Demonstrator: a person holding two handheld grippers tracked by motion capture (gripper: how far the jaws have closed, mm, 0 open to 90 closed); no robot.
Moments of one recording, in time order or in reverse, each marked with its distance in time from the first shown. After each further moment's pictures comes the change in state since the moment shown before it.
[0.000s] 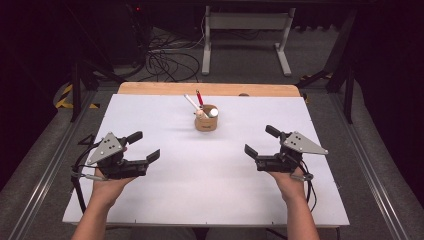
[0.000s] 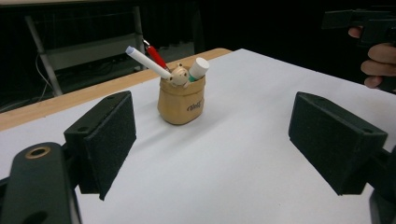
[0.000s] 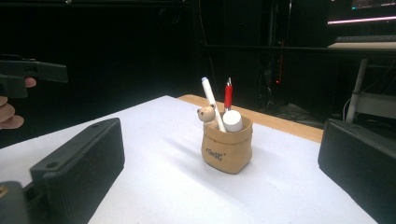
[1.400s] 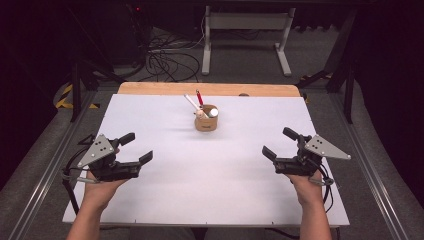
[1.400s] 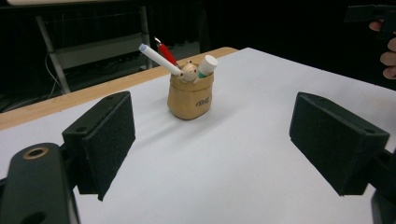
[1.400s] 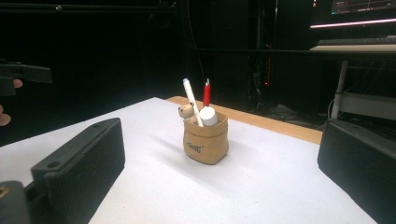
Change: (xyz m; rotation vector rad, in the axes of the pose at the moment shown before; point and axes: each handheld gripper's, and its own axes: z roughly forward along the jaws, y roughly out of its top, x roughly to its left) left arm 0.006 -0.003 -0.015 0.002 0.022 0.000; right arm -0.022 0.001 -0.037 -0.019 -0.036 0.011
